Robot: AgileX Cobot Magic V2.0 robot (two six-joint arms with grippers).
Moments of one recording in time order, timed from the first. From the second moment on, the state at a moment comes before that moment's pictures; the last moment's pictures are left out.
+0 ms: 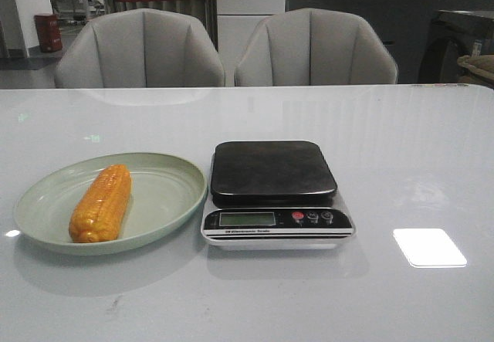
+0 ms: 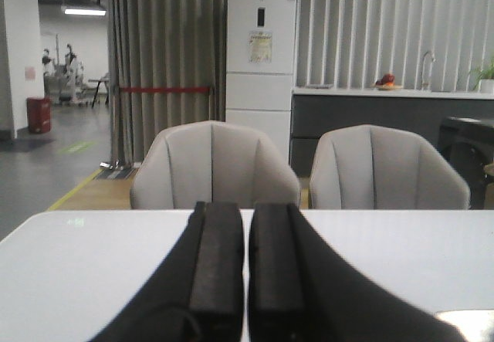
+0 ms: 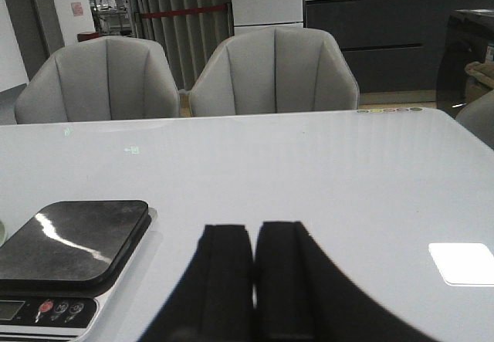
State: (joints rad) left arm -0.08 0.06 -0.23 0.21 0.10 -0.28; right arm 0.08 -0.01 0.03 0.03 0.03 0.10
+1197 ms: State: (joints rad) left arm -0.15 0.59 -0.57 0.15 0.57 -0.27; right arm 0.08 -0.01 0.03 0.03 0.03 0.10
